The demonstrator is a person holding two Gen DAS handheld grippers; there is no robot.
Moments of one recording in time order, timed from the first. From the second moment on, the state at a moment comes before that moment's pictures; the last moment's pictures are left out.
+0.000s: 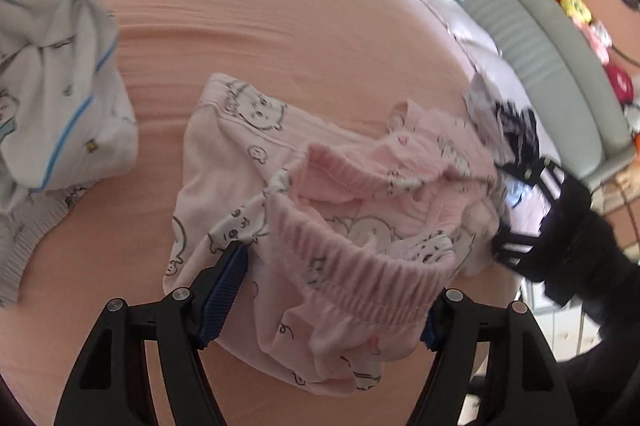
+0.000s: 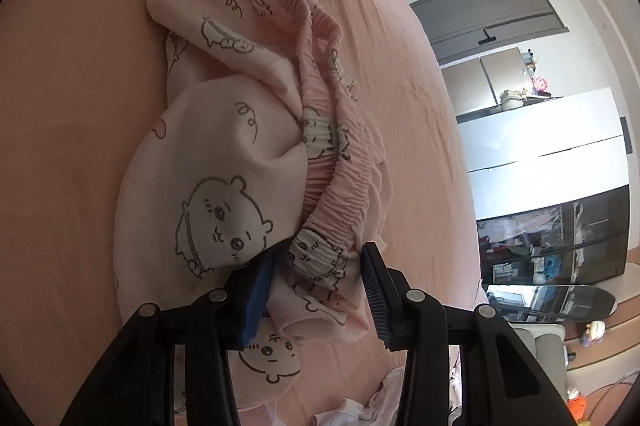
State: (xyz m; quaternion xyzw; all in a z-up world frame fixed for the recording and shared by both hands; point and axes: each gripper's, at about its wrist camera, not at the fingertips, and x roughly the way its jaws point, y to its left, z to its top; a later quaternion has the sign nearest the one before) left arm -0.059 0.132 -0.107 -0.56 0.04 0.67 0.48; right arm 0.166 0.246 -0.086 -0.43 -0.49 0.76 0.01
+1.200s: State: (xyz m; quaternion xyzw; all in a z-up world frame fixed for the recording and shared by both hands) left arm -0.025 0.129 -0.019 -0.39 -0.06 0.81 0.44; right arm 0.167 0.257 0.004 -0.33 -0.30 0.86 0.23
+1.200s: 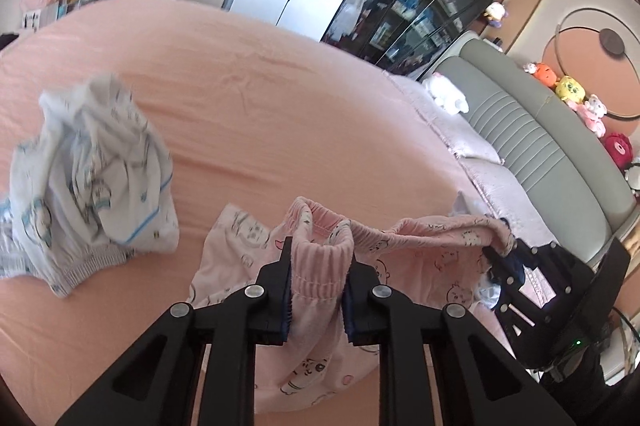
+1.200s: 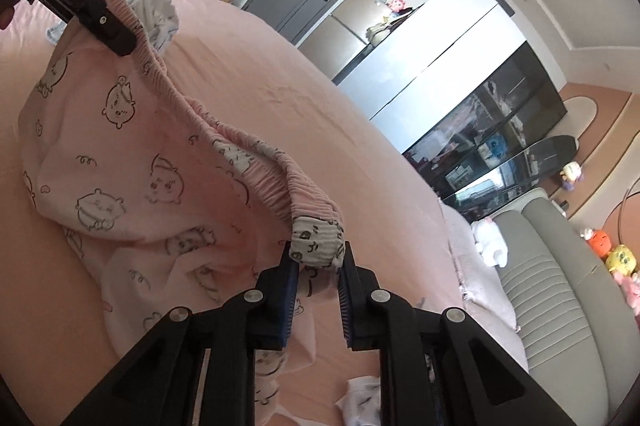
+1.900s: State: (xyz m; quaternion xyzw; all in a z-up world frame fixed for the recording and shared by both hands) left arm -0.050 0.183 0.114 -0.27 0.03 0.85 0.44; right arm 0.141 0.269 0.120 -0.19 -0.35 0.87 0.29
